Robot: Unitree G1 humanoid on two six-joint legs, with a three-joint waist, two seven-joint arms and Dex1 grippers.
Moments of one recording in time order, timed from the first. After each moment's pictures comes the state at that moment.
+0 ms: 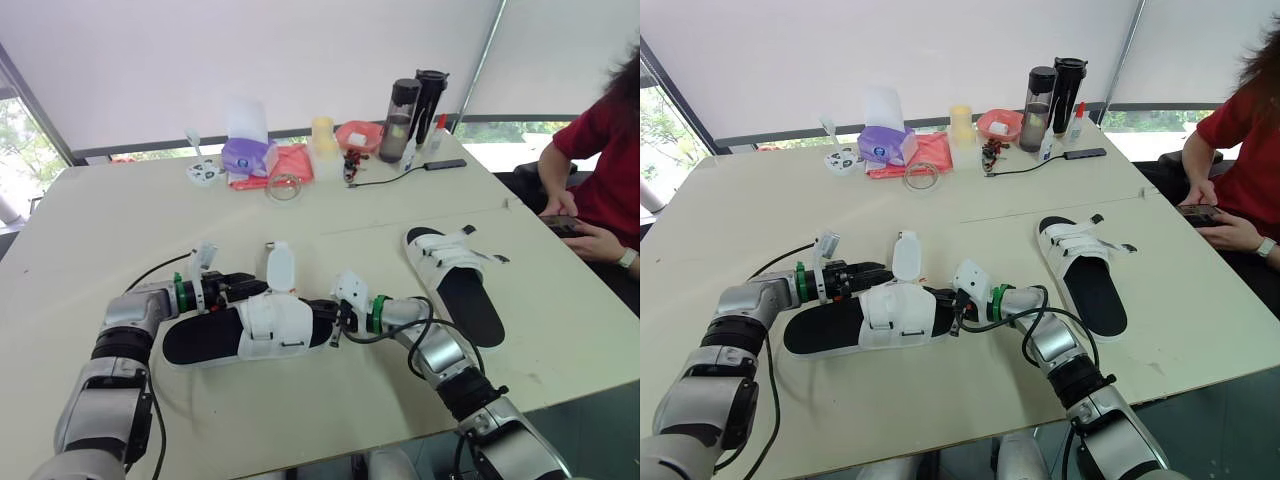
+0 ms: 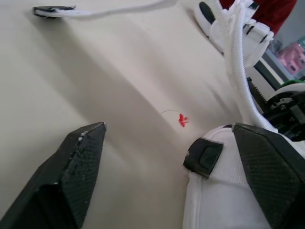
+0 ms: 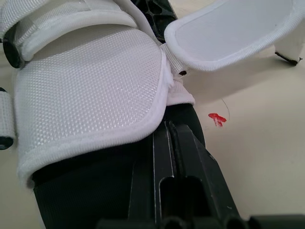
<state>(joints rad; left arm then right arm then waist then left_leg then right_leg) -0.64 0.55 0.07 0.74 -0.40 0.56 -1.22 -0.46 -0.27 0.38 0.31 0.12 0.08 0.86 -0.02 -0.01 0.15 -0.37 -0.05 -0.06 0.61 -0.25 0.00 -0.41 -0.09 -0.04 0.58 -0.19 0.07</state>
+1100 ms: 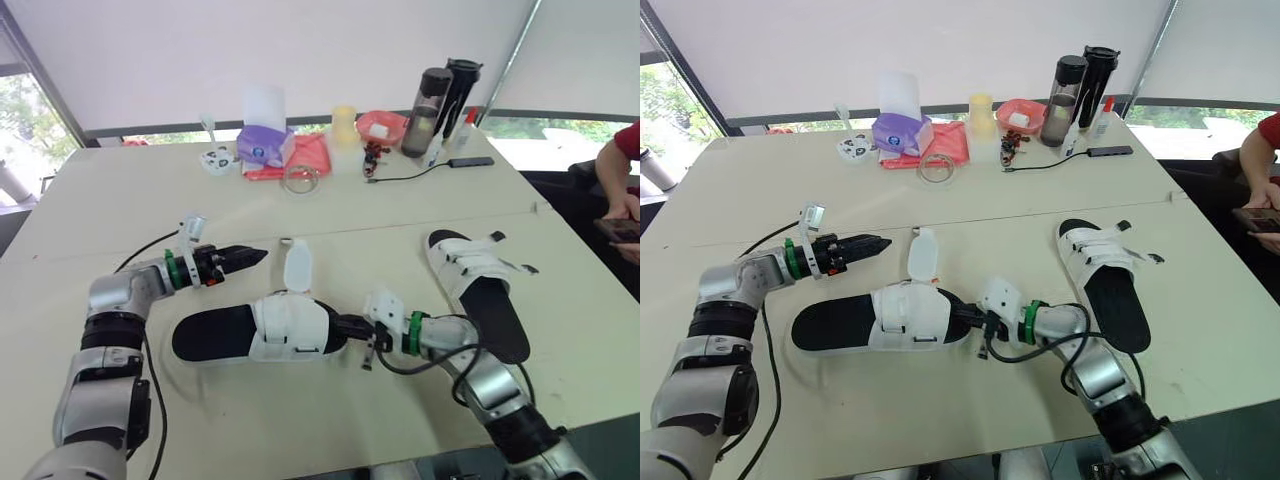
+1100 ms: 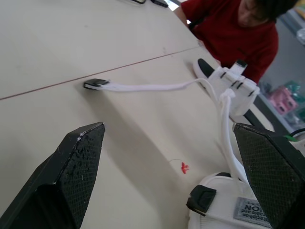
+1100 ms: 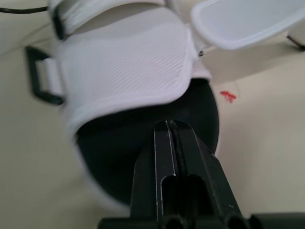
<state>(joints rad) -0.70 0.52 0.16 0.60 -0.48 0.72 -1.18 -0.21 -0.48 0.29 -0.13 0.17 0.21 0.91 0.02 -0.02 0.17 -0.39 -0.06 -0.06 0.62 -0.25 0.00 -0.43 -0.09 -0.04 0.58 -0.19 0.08</state>
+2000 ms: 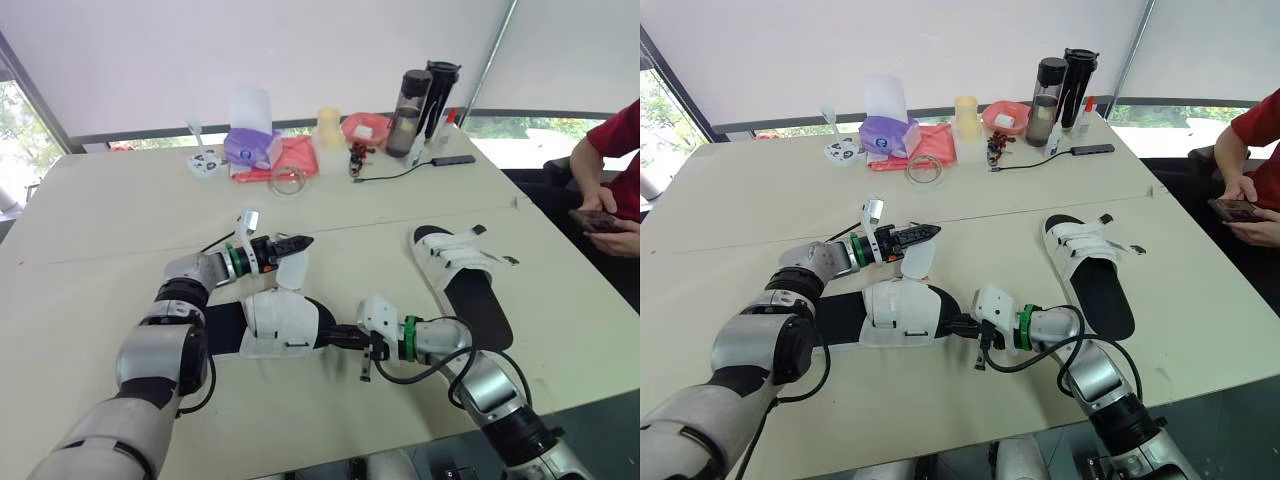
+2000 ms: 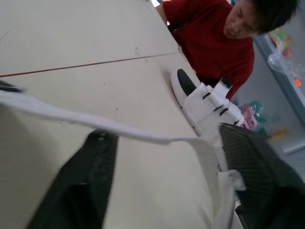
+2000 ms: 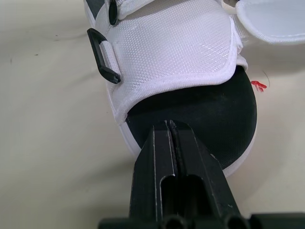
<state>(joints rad) -1.02 0.30 0.19 1.14 -0.43 0.60 -1.08 -0.24 -0.44 0.35 -0.08 0.14 0.19 0.93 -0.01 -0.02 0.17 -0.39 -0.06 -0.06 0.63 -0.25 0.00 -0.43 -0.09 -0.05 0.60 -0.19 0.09</state>
